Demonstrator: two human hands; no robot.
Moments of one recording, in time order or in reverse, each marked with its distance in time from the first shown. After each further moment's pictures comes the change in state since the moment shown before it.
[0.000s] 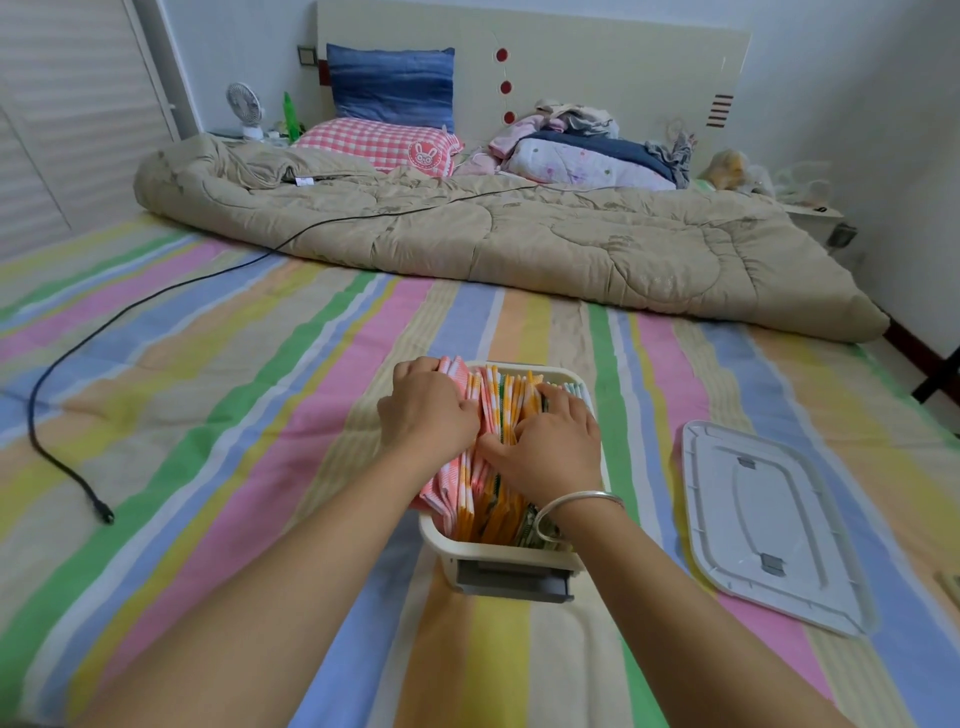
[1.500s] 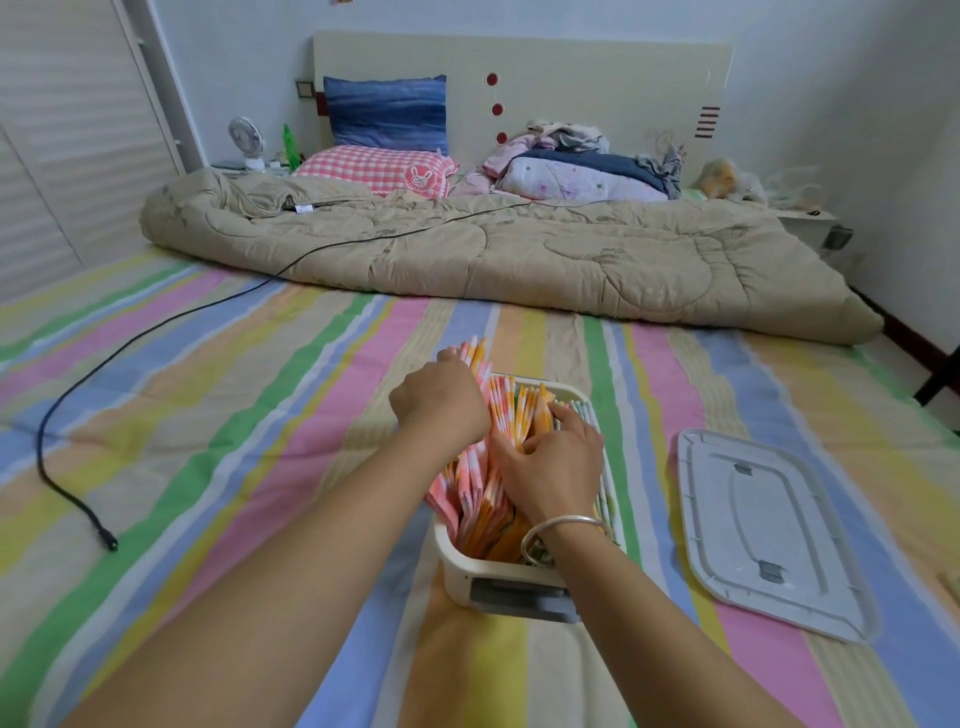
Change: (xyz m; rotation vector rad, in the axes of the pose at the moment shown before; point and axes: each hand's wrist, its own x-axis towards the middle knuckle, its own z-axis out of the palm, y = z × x) left_hand 0.001 0.050 -0.034 0.209 -0.124 -0.141; right_hand -0.004 0.007 0.008 0.354 0.234 0.142
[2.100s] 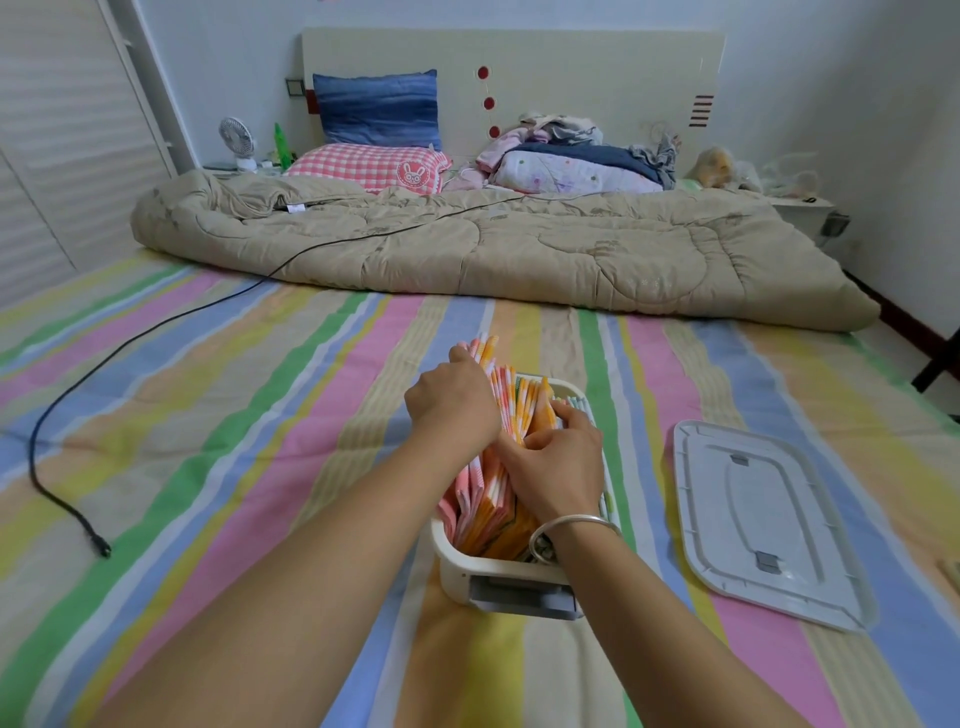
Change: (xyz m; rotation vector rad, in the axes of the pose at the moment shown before) left_hand -0.004 0.020 0.009 0.050 0.002 0.045; right_hand -0.005 0.004 -0.010 0.286 0.031 0.072
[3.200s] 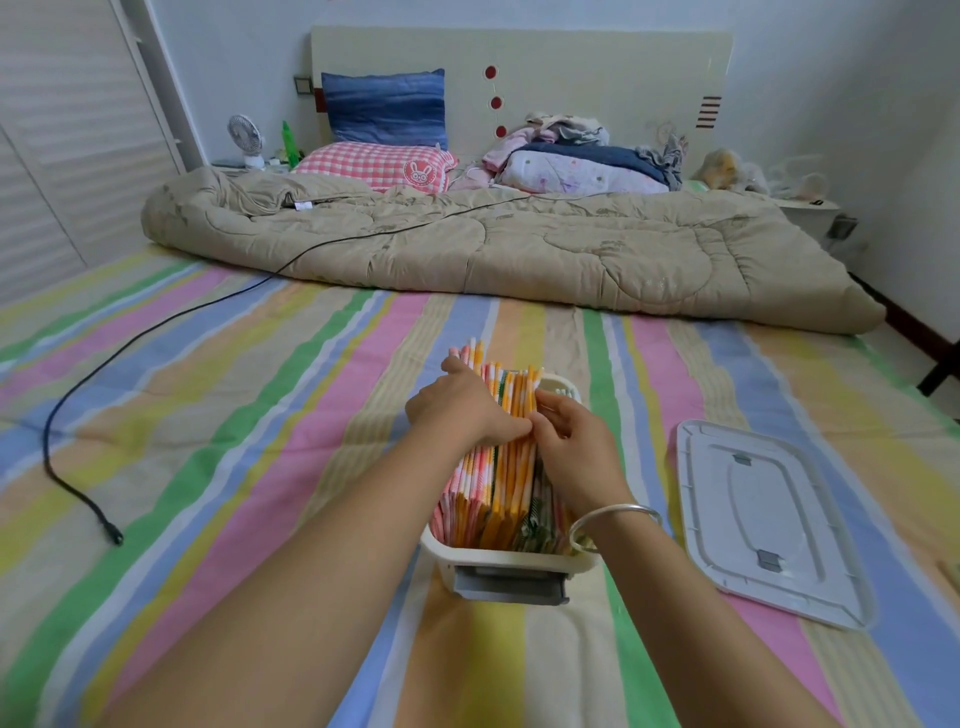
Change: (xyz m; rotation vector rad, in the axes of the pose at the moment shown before) left_hand 0.003 -0.010 0.003 -0.107 -0.203 0.003; right_hand 0.001 -0.006 -0.027 0.221 -0.210 0.005
